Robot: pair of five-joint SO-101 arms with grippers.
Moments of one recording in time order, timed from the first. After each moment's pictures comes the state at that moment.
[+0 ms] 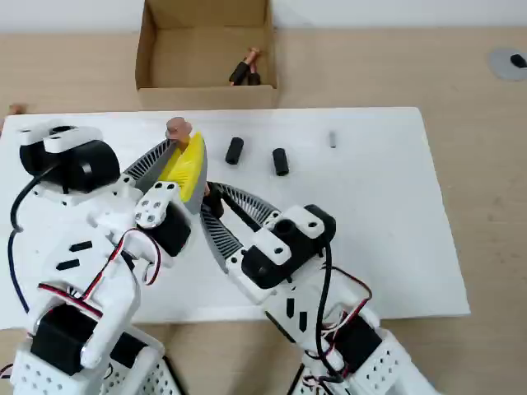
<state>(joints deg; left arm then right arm) 22.7 -76.8 45.5 39.8 11.0 -48.2 -95.8 85.0 16.4 -11.5</state>
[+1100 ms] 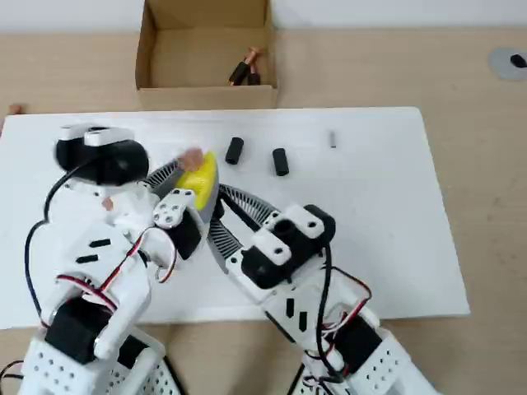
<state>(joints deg) 24.4 -76.8 51.1 44.2 10.9 -48.2 -95.8 85.0 16.4 -11.5</state>
